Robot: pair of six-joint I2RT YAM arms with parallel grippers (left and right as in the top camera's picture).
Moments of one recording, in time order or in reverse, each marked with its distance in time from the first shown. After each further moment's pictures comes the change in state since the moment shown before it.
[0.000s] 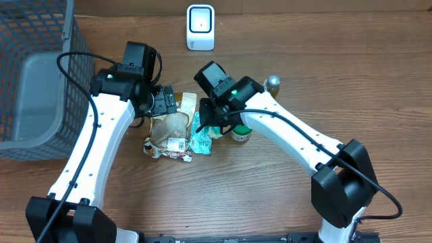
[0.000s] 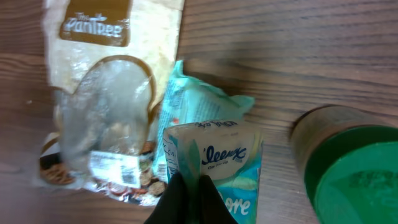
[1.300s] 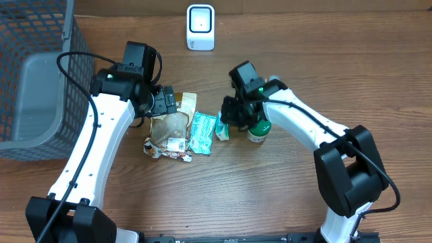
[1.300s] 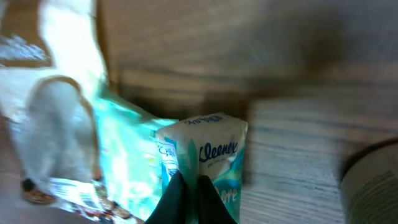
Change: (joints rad) left arm 0.000 0.000 0.000 0.000 0.000 0.000; right arm -0.186 0.012 -0.243 0.232 -0.254 -0.009
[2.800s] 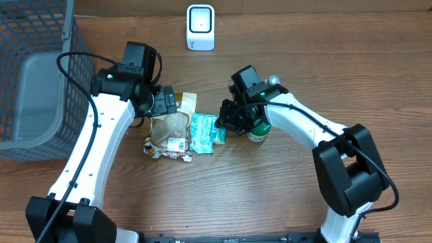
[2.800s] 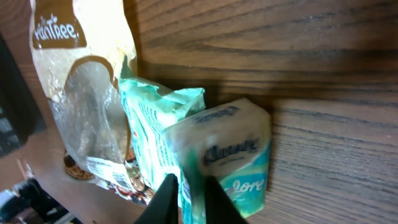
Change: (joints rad) left arm 0.000 0.000 0.000 0.000 0.000 0.000; right arm -0.010 0.000 -0.041 0.080 -0.155 0.043
